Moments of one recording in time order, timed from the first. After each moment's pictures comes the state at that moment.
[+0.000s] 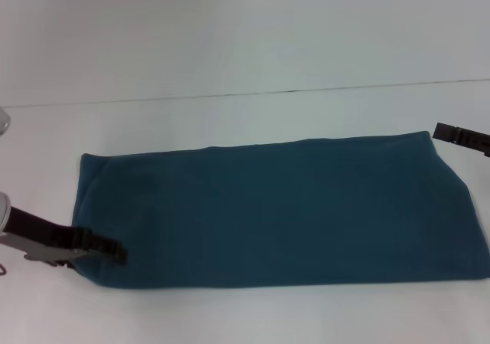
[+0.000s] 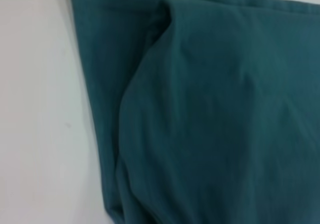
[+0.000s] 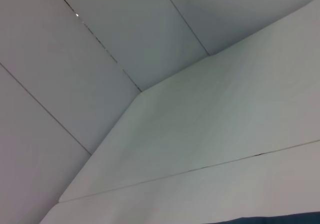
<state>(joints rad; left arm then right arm) -0.78 -2.05 0.63 0.78 2.77 1.51 -2.54 0.48 1.97 -0.30 -0.65 -2.05 -1.49 1.86</state>
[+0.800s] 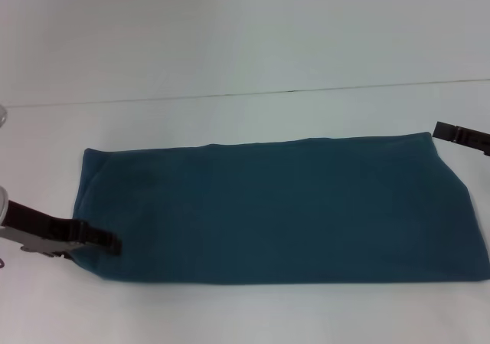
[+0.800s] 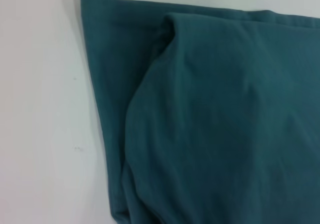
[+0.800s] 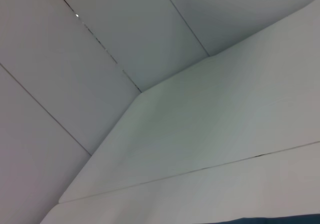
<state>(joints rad) -0.78 -2.04 0.63 0.78 2.77 1.47 -2.53 0.49 1.97 -0.30 -0.65 -2.05 -1.49 1.86</state>
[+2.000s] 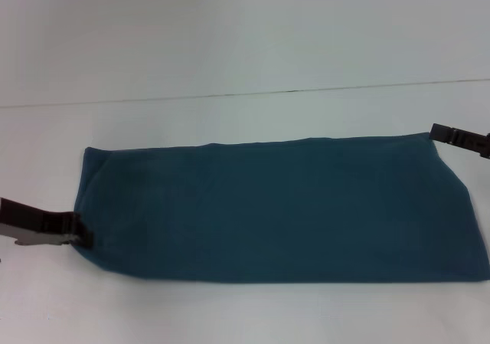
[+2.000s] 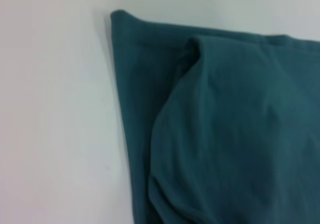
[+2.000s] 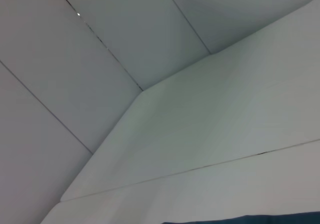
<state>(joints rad) -0.75 -2.05 0.62 0.80 2.73 1.41 -2.51 0.49 1.97 -0.30 -0.64 -2.05 -1.49 1.85</state>
